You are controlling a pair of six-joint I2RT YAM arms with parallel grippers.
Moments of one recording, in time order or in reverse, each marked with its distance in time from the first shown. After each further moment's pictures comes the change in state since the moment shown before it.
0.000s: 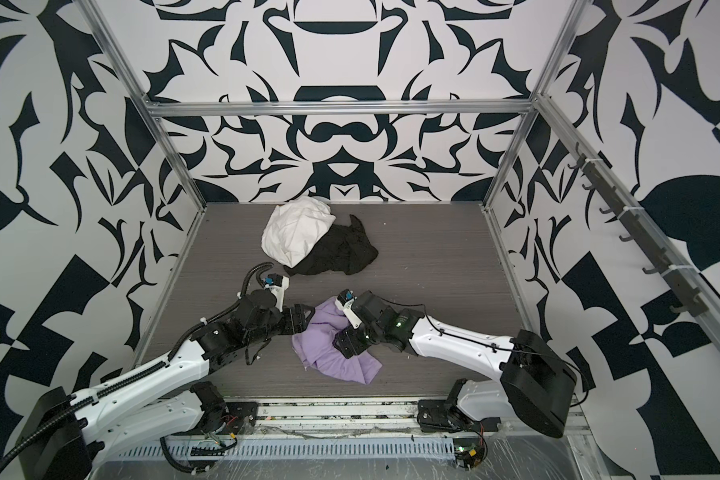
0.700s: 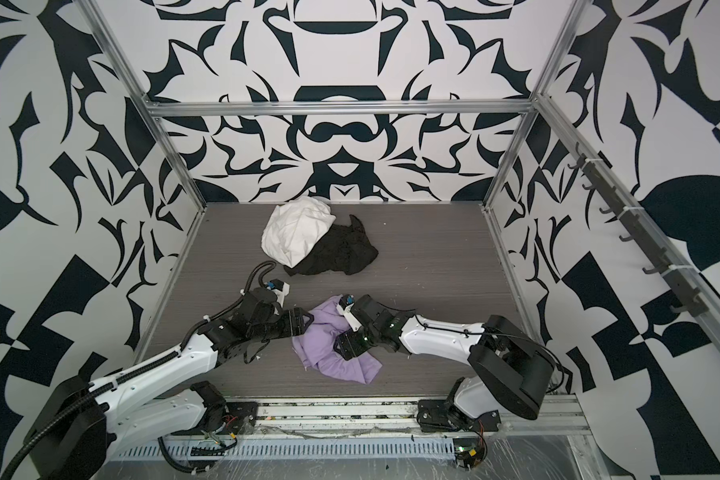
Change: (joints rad) left arm 0.113 0.113 -0.036 -0.011 0.150 -0.023; right arm -0.040 0.140 -0.051 0.152 -0.056 0.024
